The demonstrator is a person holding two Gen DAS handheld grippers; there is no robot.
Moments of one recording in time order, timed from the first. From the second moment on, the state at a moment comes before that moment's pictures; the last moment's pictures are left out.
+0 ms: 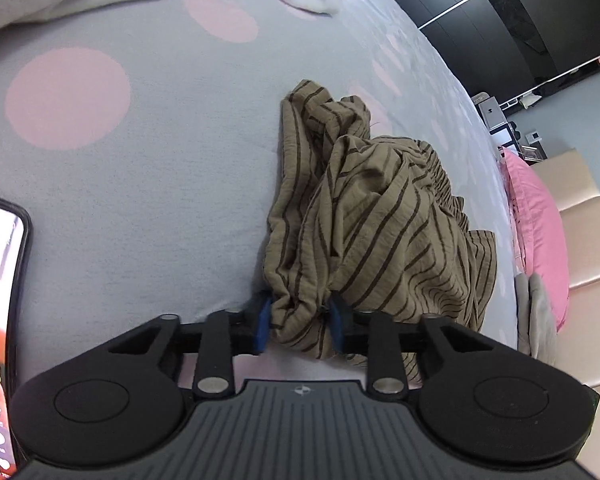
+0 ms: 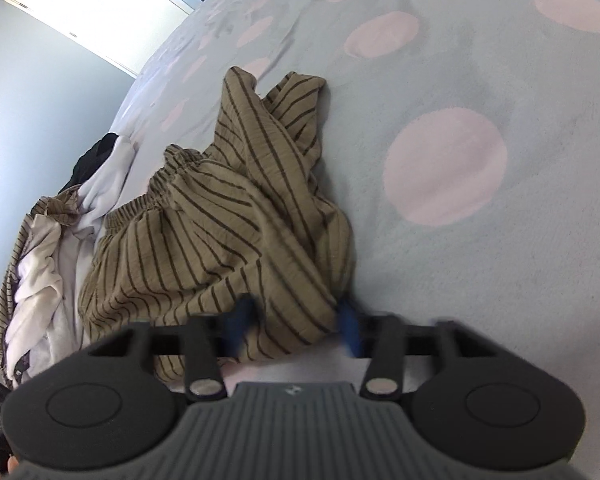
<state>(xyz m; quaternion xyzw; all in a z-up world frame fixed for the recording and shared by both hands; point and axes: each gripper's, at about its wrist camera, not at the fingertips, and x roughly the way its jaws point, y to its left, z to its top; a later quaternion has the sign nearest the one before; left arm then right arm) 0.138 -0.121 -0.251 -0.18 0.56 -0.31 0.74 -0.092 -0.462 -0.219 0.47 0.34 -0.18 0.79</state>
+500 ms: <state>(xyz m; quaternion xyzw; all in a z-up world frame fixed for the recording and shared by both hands) 0.097 -0.127 -0.179 -0.04 0.60 -0.35 0.72 -0.131 -0.438 -0.140 0.41 0.39 -0.22 0.79</state>
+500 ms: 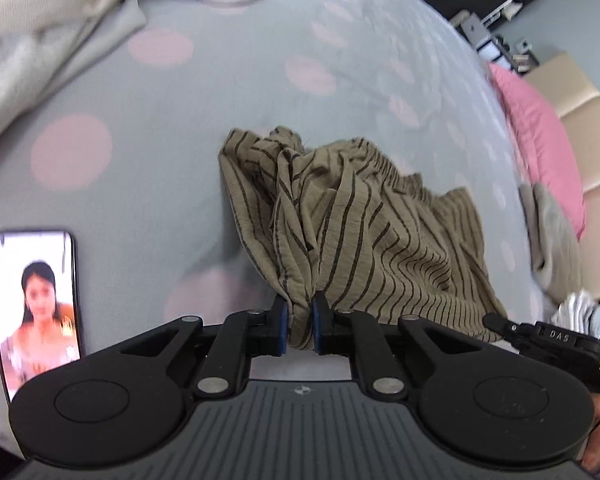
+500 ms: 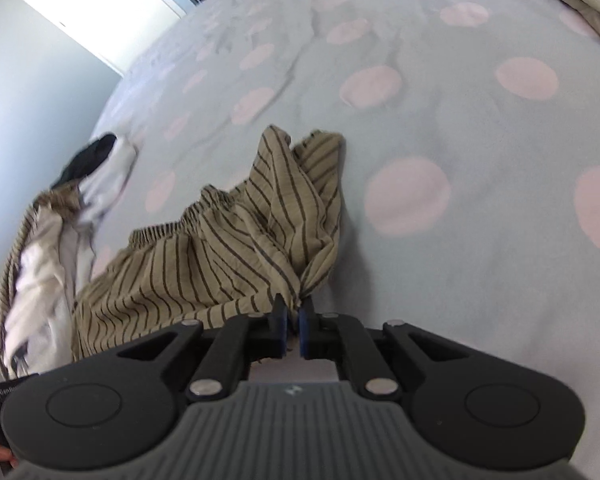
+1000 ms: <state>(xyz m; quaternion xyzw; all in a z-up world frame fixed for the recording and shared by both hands) 0.074 -0.150 -0.219 0.06 0.59 -0.34 0.73 -0.139 -0.429 -0.190 0.35 0.44 -0.23 0.79</state>
